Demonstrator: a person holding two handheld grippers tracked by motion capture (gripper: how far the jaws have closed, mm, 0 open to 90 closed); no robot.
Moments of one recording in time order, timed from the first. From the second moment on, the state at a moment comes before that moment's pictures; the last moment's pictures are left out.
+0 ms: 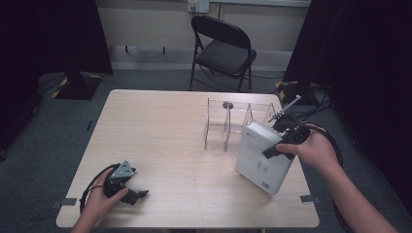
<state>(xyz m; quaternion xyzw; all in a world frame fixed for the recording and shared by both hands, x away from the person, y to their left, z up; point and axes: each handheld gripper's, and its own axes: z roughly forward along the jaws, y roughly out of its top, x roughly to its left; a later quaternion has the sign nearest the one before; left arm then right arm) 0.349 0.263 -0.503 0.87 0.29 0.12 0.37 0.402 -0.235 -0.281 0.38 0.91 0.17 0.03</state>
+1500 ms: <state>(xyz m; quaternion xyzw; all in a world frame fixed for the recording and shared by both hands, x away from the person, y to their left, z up) 0.350 0.263 -0.504 0.87 0.29 0.12 0.37 0.394 -0.282 -0.284 0.45 0.88 0.17 0.03</state>
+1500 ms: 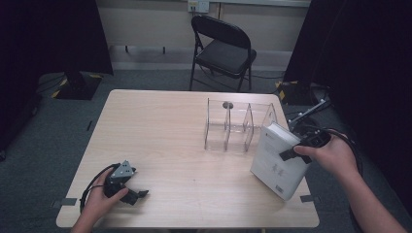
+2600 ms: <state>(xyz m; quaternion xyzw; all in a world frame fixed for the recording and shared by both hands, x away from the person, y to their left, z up) 0.350 0.263 -0.504 0.87 0.29 0.12 0.37 0.405 -0.289 -0.285 0.49 0.85 0.17 0.04</state>
